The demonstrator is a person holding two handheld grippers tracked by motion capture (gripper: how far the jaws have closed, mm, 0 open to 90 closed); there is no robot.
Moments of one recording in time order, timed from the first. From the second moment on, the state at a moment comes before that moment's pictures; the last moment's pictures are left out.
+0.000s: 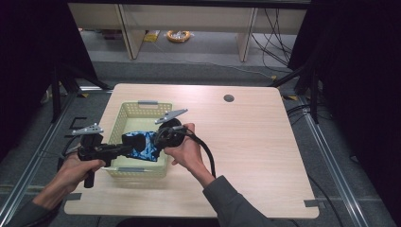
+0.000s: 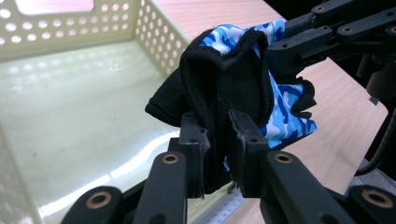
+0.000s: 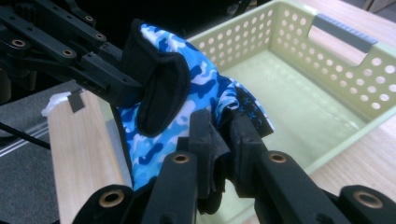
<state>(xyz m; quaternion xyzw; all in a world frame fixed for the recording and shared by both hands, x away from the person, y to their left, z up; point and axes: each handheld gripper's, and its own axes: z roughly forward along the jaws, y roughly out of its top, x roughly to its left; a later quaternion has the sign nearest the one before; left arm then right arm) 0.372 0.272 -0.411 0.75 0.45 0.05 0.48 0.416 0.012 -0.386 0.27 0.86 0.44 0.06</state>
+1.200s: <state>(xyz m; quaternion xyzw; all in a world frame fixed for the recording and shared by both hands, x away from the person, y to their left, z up) 0.397 0.289 -0.460 0.76 0.49 0.01 0.42 0.447 0.060 -0.447 0.30 0.89 0.33 0.03</state>
